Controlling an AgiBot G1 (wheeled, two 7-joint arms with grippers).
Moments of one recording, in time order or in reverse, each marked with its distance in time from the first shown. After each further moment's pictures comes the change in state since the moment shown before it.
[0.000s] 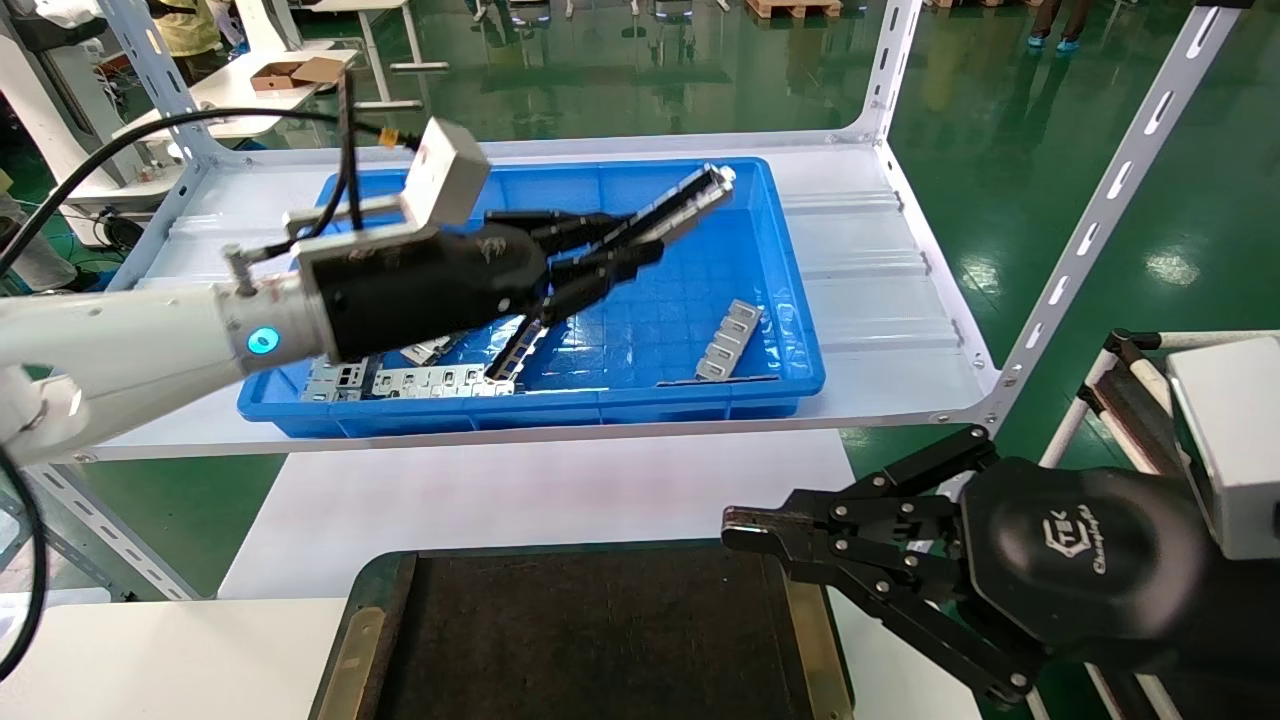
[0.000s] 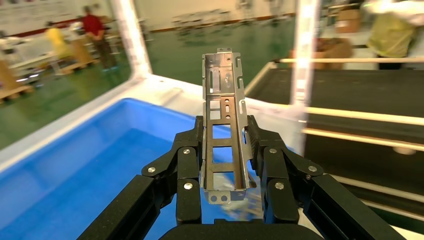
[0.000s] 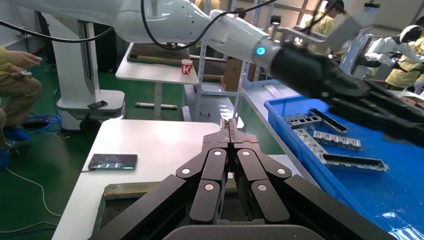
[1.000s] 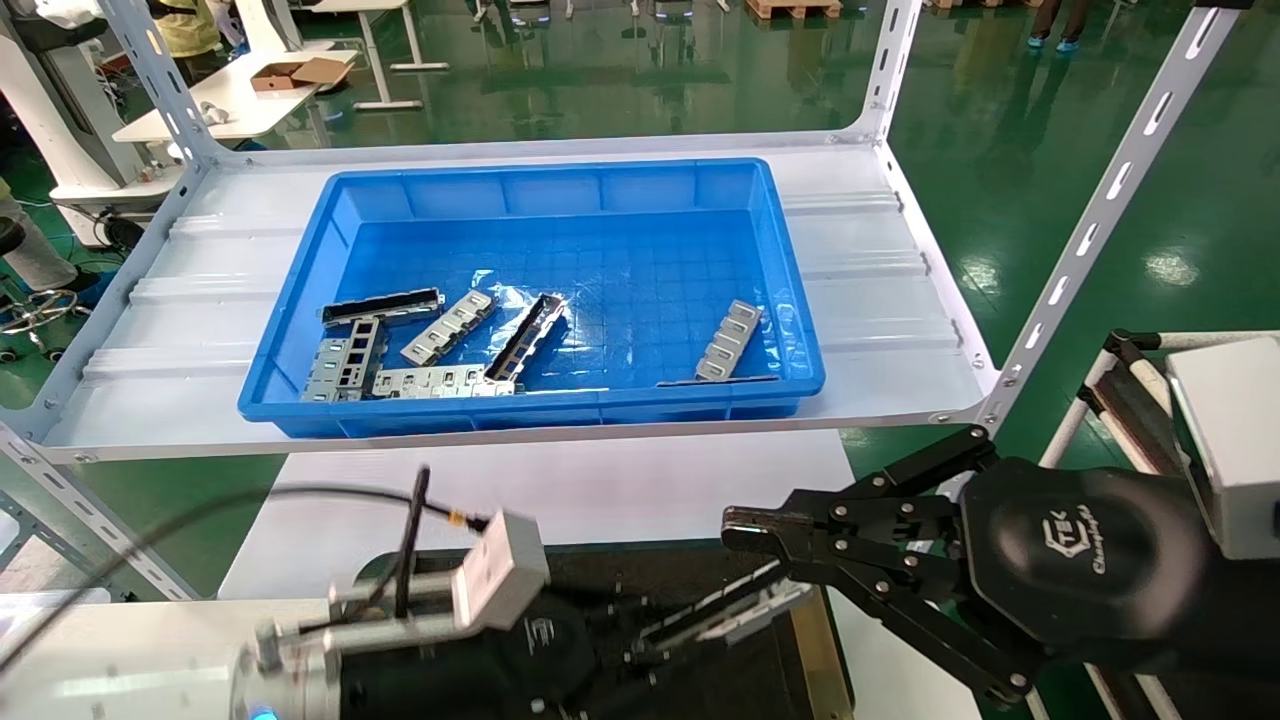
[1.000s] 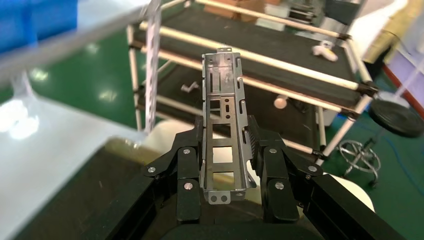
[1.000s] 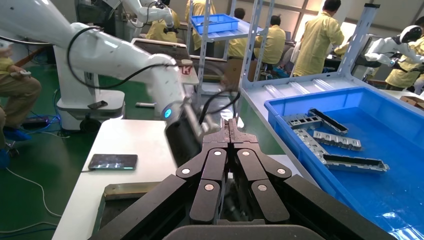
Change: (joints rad) left arm 0.606 -0.294 0.070 -0.888 0.004 -0.296 -0.351; right arm 0.000 0.000 -0.001 0.000 0.000 0.000 0.000
